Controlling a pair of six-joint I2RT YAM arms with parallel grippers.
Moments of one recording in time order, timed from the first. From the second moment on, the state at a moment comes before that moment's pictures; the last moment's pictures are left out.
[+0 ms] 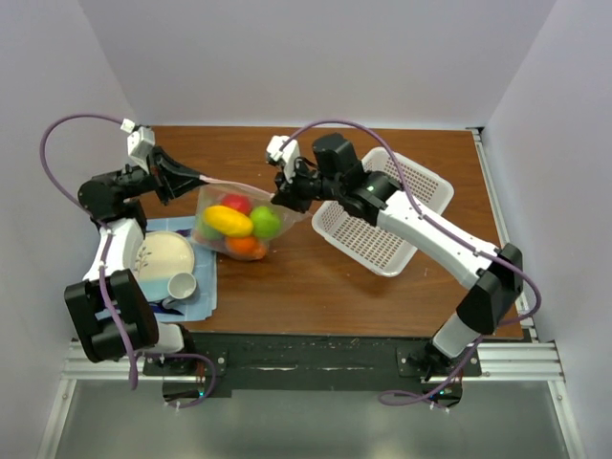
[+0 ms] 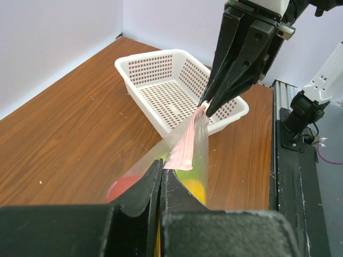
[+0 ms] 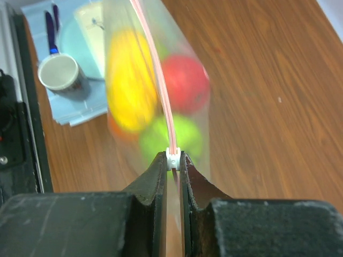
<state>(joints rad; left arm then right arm) 0.34 1.38 0.91 1.30 1.55 -0.99 0.80 1.63 1.60 -0.40 -0.35 -0.20</state>
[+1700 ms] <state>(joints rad) 0.26 1.21 0.57 1.30 1.51 -1.02 0.98 1.49 1.16 -0.07 -0.06 0.19</state>
